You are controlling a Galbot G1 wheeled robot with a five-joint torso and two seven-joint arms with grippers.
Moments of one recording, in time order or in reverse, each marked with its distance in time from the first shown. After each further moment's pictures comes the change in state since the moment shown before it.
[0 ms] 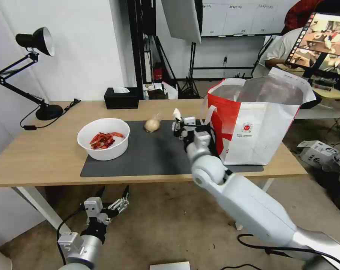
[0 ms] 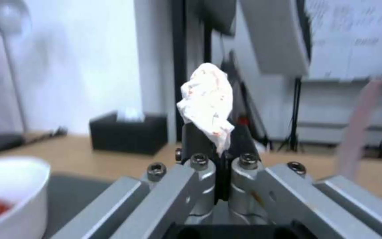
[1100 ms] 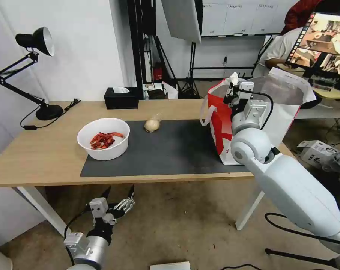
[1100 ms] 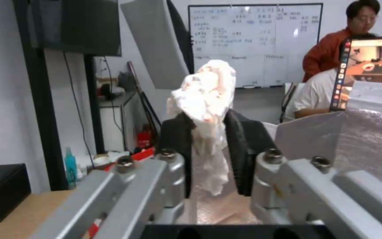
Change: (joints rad) left arm 0.004 -0.030 0.041 -0.023 -0.011 0.011 -0.022; right arm 0.102 -0.140 0.159 0.103 0.146 -0.246 0.298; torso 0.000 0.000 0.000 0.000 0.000
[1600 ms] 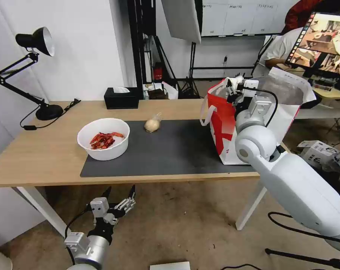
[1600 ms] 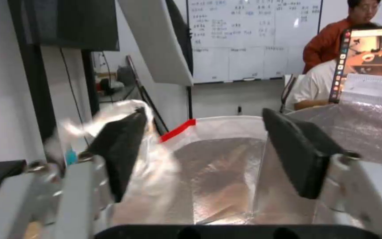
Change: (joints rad) left arm -0.006 0.005 0.006 0.001 0.000 0.000 0.001; right arm 0.001 -0.026 0.010 0.020 0.056 -0.016 0.012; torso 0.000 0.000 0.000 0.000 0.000
